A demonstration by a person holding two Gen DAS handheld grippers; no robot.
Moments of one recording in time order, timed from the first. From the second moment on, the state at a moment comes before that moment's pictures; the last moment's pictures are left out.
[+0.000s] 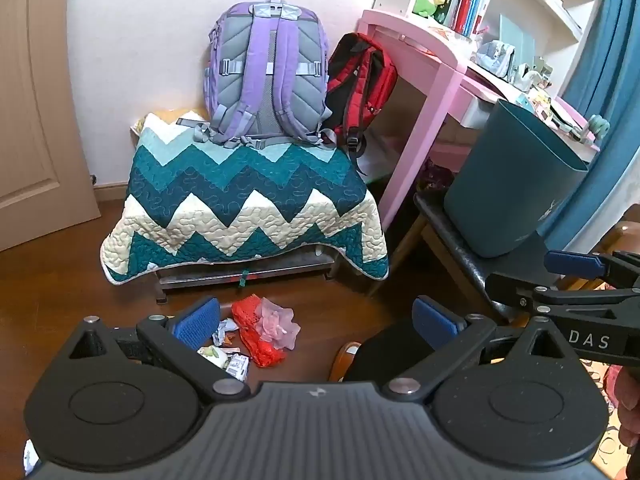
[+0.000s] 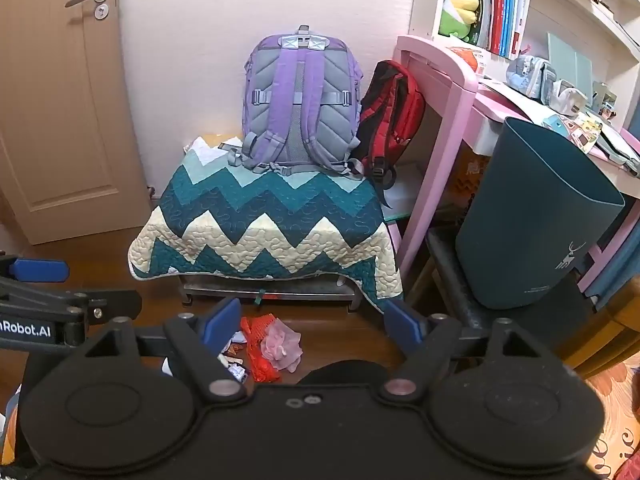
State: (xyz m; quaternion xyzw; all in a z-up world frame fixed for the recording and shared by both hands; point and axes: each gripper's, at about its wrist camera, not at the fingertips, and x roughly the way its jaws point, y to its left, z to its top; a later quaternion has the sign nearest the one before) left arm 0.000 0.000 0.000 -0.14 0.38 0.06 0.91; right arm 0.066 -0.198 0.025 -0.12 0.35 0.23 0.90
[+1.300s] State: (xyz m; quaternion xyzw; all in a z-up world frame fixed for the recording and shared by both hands) left arm 0.007 -0.001 0.006 -0.14 0.37 0.05 0.92; right arm 0.069 -0.198 0.023 -0.11 0.35 0.23 0.90
